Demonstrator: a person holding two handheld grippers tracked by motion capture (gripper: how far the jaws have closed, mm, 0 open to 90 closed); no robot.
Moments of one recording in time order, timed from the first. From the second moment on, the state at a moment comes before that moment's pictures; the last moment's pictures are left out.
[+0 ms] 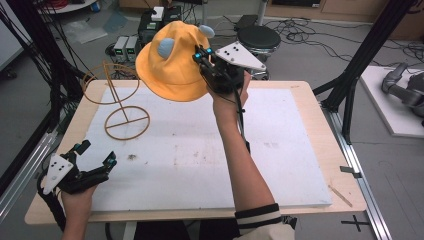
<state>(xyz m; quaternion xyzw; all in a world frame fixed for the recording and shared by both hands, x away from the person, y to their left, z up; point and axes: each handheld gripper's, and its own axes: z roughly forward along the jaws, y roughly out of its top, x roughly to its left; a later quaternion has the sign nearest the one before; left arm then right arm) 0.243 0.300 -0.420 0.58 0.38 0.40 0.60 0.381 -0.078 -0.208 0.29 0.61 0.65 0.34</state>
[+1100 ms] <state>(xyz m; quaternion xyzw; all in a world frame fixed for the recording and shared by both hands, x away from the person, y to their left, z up) 0.240 0.311 -0.426 0.56 0.40 0.39 0.61 0.416 0.083 -0.216 0.28 0.62 0.67 0.30</state>
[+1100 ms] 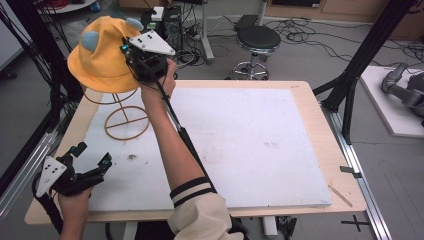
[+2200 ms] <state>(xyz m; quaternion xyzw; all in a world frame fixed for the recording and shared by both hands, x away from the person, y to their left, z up) 0.234 0.324 -0.430 0.56 0.41 0.39 0.61 0.426 0.141 -0.278 0.30 0.67 0.61 0.30</state>
